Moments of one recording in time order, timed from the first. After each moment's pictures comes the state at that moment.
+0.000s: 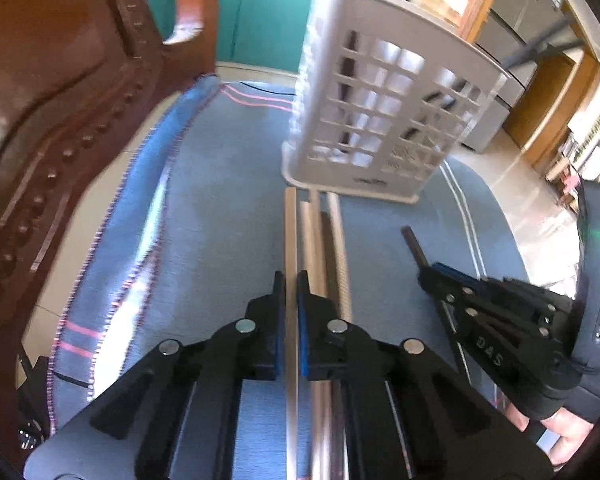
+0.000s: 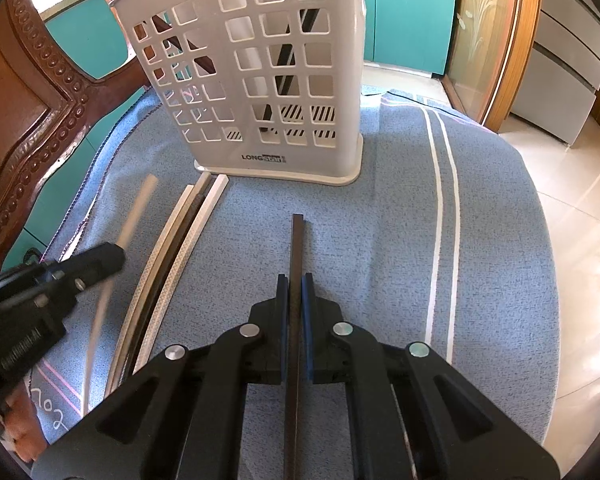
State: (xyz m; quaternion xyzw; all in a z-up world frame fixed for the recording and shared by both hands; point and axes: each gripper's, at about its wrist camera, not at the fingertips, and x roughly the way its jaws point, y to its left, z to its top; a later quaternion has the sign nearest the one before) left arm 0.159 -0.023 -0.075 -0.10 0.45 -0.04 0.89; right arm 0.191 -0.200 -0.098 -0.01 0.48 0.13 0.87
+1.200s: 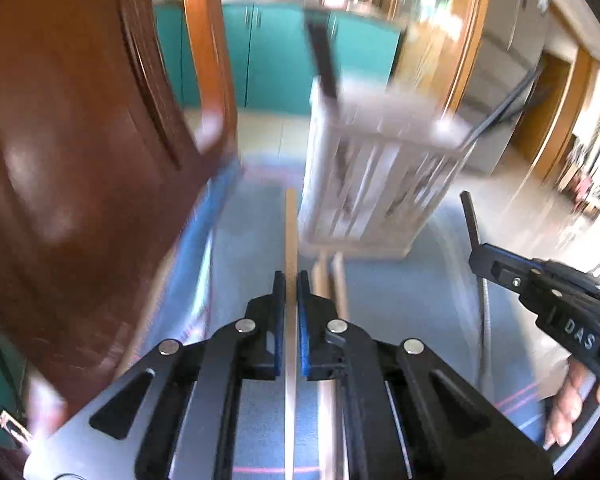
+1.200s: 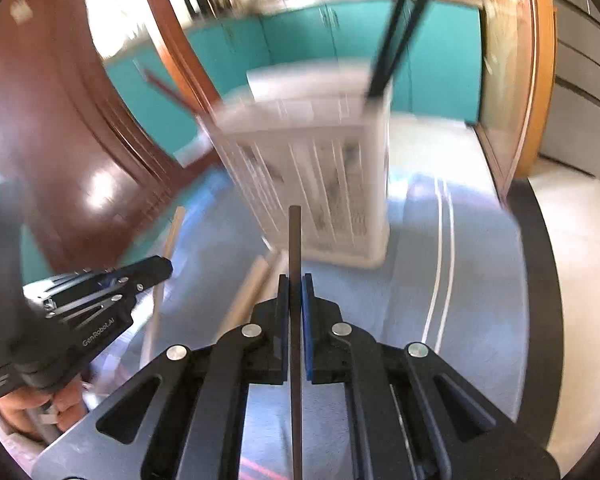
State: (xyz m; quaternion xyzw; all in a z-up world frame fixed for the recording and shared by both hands) left arm 0.116 -0.025 0.024 -0.07 0.36 -0.02 0.93; right arm 0.163 -0.212 -0.006 0.04 0.38 0.22 0.90
